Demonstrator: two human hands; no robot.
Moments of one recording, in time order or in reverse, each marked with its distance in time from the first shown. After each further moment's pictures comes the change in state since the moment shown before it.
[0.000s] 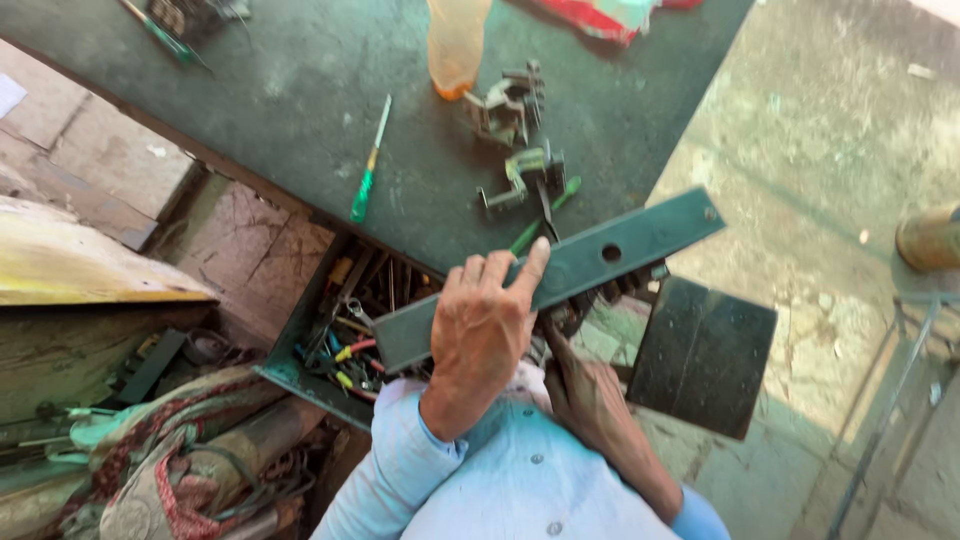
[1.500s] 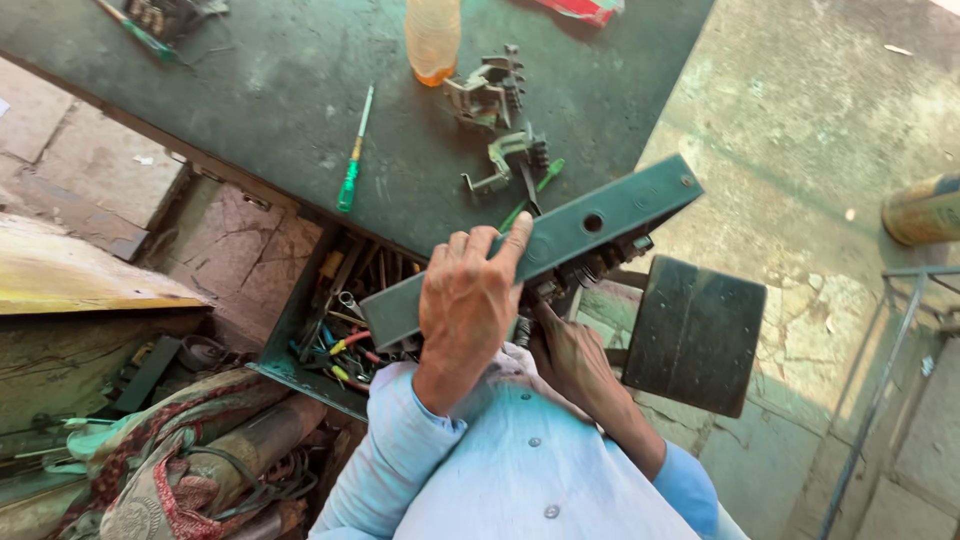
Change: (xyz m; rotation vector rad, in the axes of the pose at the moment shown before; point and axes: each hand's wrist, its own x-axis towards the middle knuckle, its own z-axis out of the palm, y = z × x) left_hand -0.005 0.004 0.000 -0.035 0.018 0.004; right_hand -0.002 -0.004 0.000 -0.089 0.014 -0.023
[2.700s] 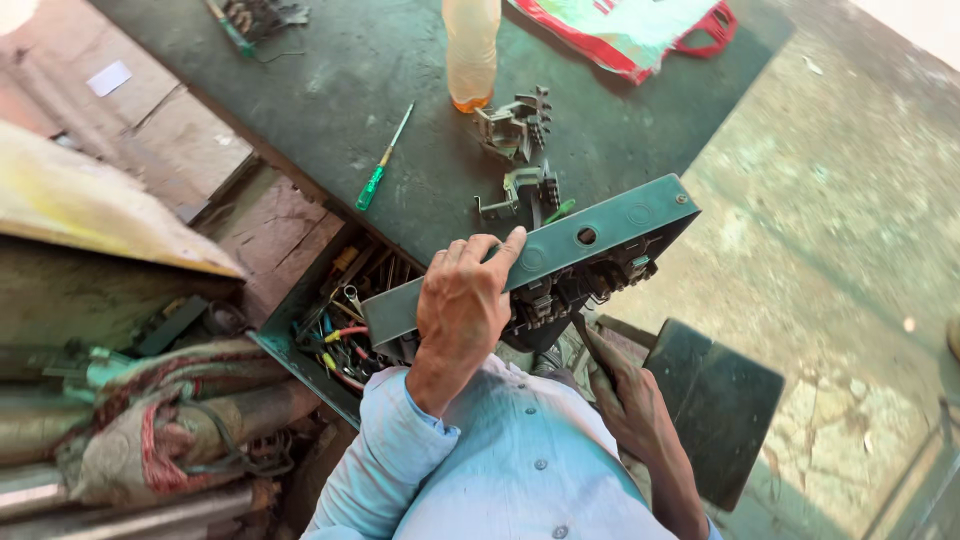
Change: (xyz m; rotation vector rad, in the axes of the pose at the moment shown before) left_hand 0.019 0.022 0.018 0.038 0.083 -0.137; right_hand -0.006 0.076 -0.069 0.300 0.008 -0.046
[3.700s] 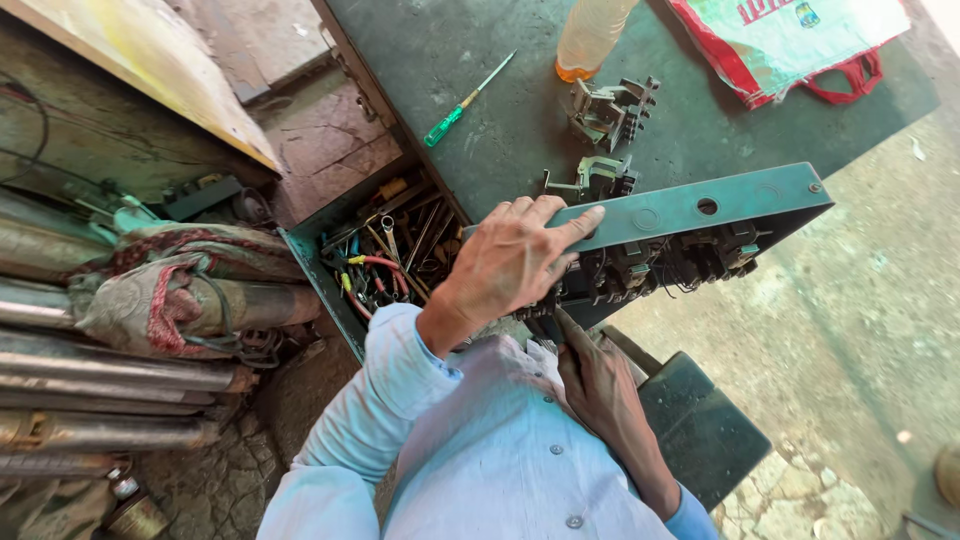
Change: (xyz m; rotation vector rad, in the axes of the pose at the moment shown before) left_hand 0.002 -0.011 -0.002 -0.073 -0.044 0.026; right_hand 0.038 -0.018 0.018 -0.241 -0.257 -0.281
